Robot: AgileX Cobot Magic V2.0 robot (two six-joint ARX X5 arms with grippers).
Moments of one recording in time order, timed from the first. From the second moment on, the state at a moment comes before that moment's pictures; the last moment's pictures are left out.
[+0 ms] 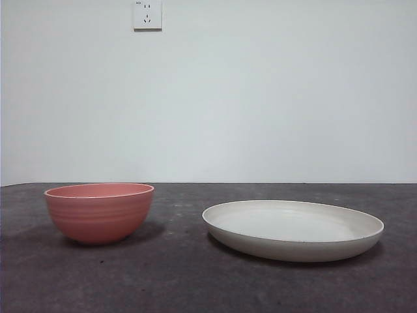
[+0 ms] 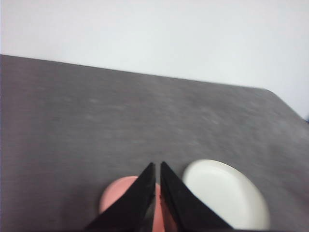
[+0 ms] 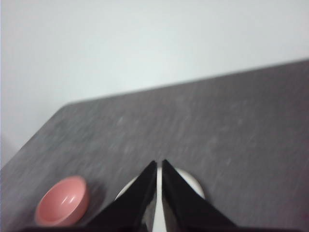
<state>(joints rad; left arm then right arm) -0.09 0.50 0.88 -0.63 0.38 -0.23 0.04 0.32 0.86 -0.75 -0.32 0.34</state>
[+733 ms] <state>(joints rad) -0.37 0.82 1.19 -0.89 0.53 -0.16 0.07 0.61 1.10 -1.00 -0.63 0.13</state>
